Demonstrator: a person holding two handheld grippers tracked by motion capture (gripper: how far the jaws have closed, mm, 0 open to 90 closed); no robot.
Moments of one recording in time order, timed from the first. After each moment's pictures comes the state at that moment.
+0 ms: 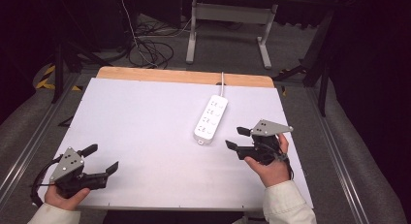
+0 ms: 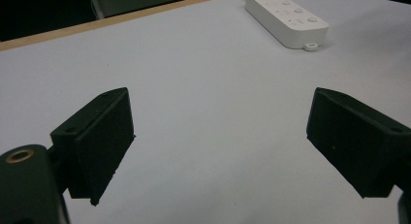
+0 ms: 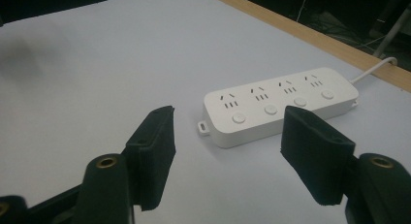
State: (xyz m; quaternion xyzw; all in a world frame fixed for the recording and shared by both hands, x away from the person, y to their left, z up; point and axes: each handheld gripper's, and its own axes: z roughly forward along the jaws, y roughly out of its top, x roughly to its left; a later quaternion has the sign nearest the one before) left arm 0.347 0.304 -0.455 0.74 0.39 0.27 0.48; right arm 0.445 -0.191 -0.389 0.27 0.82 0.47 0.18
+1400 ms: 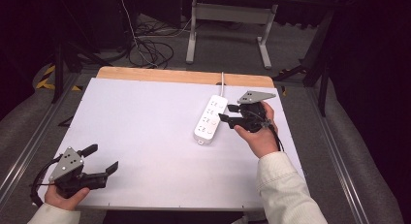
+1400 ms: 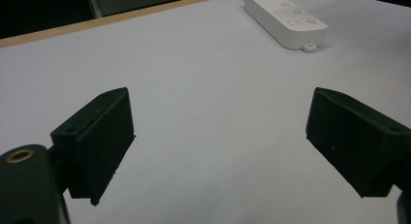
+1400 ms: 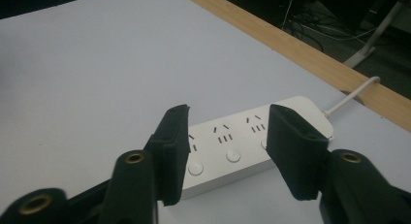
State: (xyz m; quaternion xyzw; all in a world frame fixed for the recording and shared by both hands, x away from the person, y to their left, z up) left arm 0.347 0.305 -0.455 0.74 0.39 0.27 0.48; right arm 0.518 -0.162 -0.368 0.29 0.83 0.43 0.18
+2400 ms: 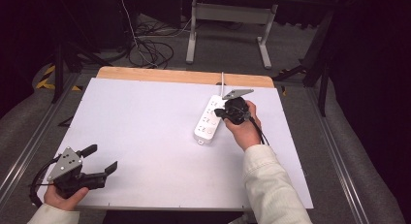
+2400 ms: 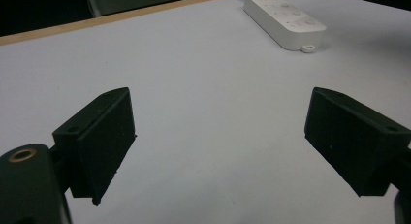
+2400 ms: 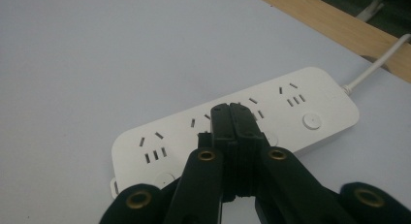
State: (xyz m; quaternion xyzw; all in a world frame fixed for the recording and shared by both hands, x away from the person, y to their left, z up) left arm 0.347 0.307 -0.455 0.73 0.39 0.26 0.49; right arm 0.567 -0.134 -0.413 0.33 0.85 0.38 0.16
